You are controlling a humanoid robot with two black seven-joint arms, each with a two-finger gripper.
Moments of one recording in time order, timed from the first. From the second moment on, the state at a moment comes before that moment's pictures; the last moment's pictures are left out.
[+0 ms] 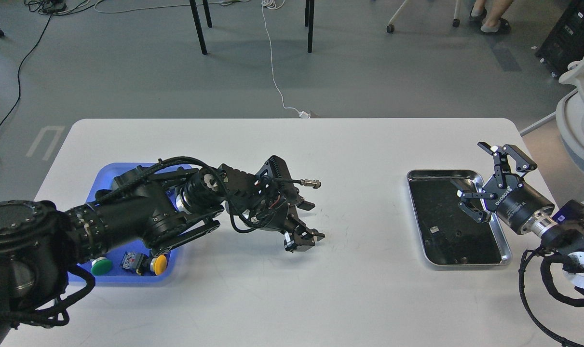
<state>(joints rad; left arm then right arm) -0.99 0.08 -0.11 -0.85 2.18 -0.21 -0.49 0.55 -0.71 0.27 0.93 0.11 0.49 0.49</state>
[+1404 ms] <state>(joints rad) -0.99 0.48 -0.20 -1.09 2.15 -0.22 -0.49 0.55 -0.71 0.26 0.93 0.11 0.49 0.49</state>
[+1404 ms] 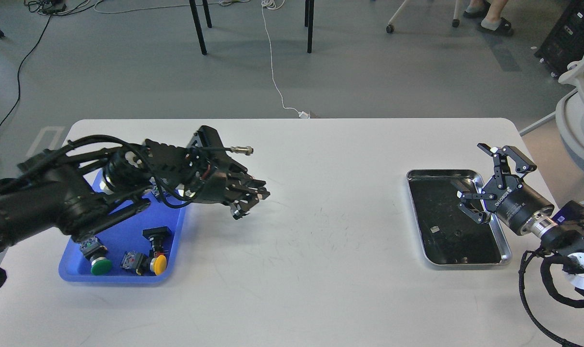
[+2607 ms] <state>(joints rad) -0.73 0.87 -0.30 -1.02 2.02 -0.19 -0.49 0.55 -0.71 0.27 0.94 0.09 0.49 0.49</state>
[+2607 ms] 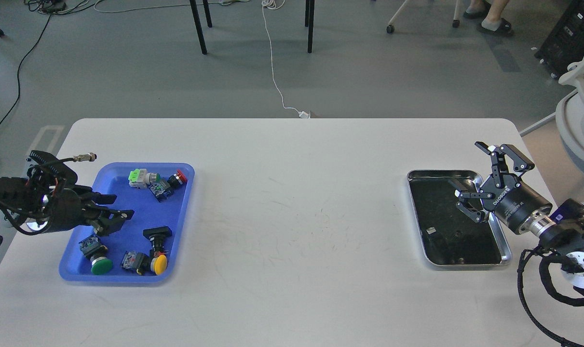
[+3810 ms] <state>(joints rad) -0.12 0.39 -1.07 -1.33 0.79 -0.19 -0.49 0.84 -1.01 0.26 1.14 -0.76 0.49 0.49</state>
